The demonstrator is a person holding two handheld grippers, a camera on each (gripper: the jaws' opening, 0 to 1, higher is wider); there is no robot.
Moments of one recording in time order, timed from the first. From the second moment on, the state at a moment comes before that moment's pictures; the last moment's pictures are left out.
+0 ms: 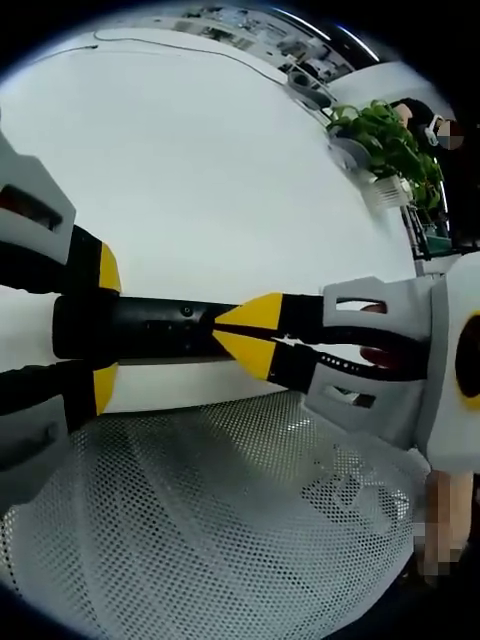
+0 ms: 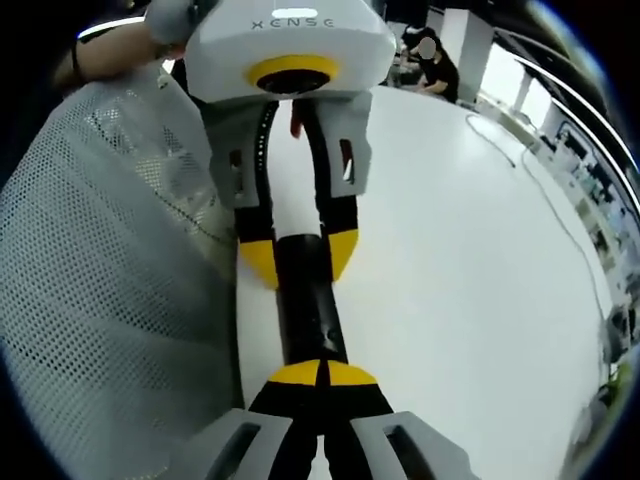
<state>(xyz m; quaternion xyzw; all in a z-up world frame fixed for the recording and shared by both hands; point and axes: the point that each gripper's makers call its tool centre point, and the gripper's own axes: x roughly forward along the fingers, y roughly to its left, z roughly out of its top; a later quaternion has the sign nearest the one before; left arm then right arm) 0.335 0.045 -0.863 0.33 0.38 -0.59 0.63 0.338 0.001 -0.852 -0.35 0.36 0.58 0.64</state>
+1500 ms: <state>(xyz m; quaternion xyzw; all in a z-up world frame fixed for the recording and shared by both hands) 0.335 0.045 -0.864 0.33 0.38 -0.59 0.63 0.320 0.015 -0.857 -0.51 0.24 0.62 0.54</state>
